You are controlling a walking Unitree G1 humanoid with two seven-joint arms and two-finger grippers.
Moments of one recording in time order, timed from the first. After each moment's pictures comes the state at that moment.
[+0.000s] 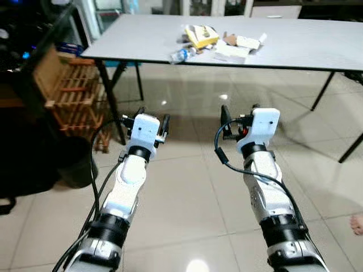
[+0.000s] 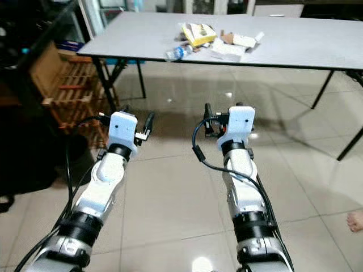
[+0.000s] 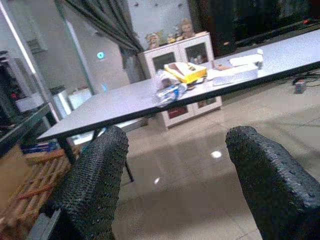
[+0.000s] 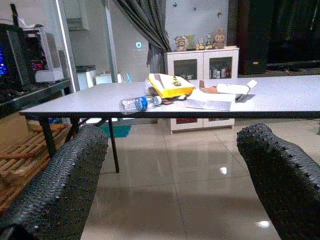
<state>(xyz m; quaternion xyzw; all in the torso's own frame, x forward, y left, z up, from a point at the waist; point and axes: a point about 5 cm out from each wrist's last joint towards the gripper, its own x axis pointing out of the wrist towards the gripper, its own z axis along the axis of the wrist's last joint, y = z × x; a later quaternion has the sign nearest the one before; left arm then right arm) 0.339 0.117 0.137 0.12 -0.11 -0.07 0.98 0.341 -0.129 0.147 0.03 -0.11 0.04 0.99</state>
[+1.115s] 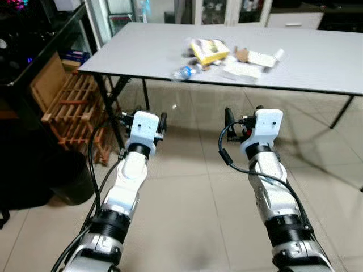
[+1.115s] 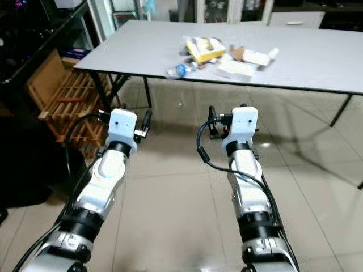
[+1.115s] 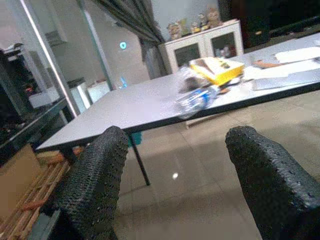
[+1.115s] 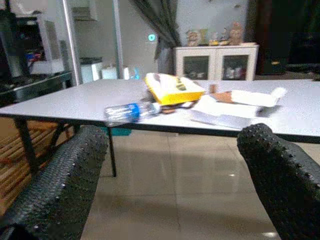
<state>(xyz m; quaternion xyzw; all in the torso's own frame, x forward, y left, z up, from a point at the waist) 0.344 0.121 0.138 0.13 -0.10 -0.05 0.99 0.341 -0.131 0.143 0.01 -0.09 0.05 0.99</state>
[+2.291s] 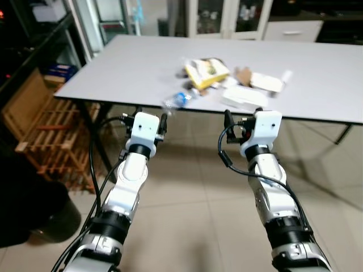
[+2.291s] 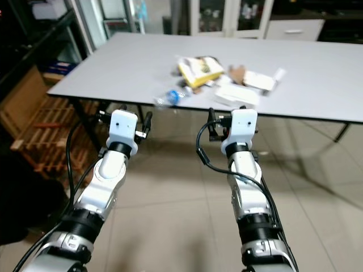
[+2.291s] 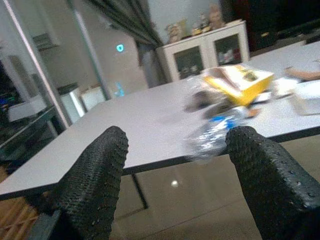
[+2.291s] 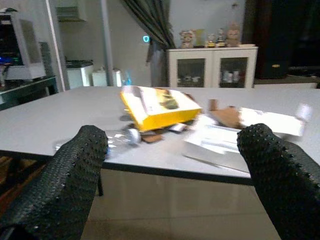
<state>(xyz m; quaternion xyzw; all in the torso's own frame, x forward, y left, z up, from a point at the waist) 0.345 0.119 0.138 0.13 -0.10 -0.05 0.99 0.339 -0.132 0.140 0.01 -0.09 0.05 0.99</state>
